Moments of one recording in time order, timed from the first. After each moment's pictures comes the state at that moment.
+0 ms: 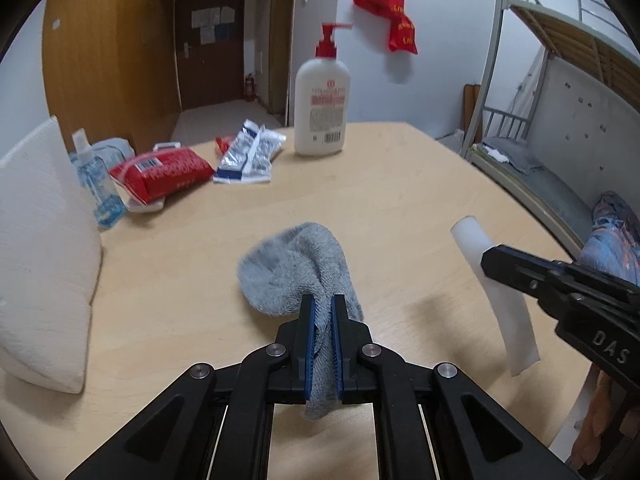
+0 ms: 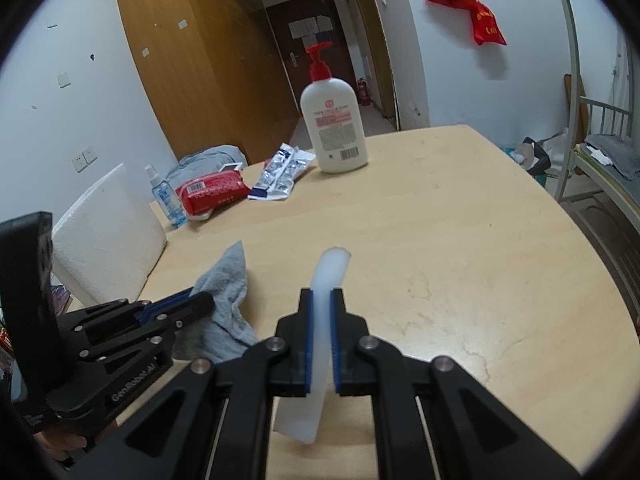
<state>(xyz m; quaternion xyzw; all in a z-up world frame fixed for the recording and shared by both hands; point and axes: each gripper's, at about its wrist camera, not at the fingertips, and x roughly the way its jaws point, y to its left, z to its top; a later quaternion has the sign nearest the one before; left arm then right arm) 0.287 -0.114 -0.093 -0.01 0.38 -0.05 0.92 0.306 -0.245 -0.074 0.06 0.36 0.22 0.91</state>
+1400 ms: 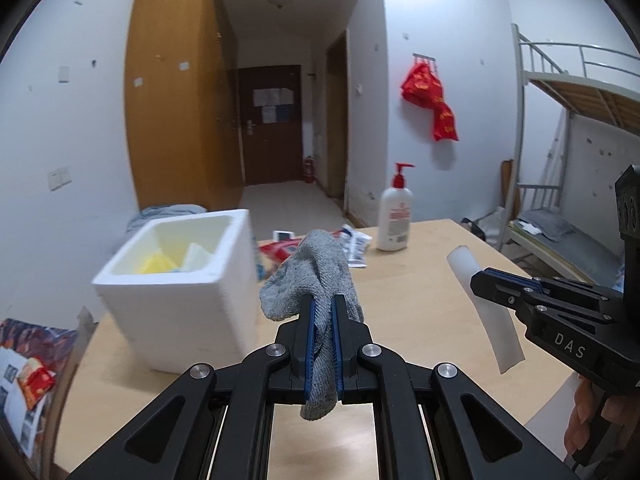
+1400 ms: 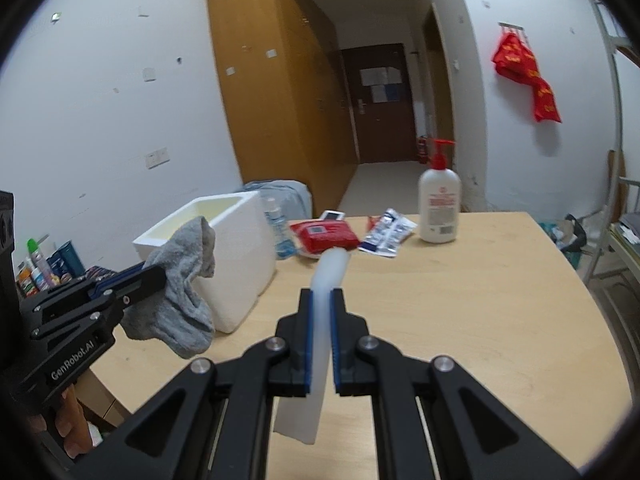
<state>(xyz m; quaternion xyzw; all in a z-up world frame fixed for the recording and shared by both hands) 0.129 -0.046 0.015 0.00 0.23 0.06 0.97 0.215 -0.169 0.003 0.01 0.25 0.32 0.91</state>
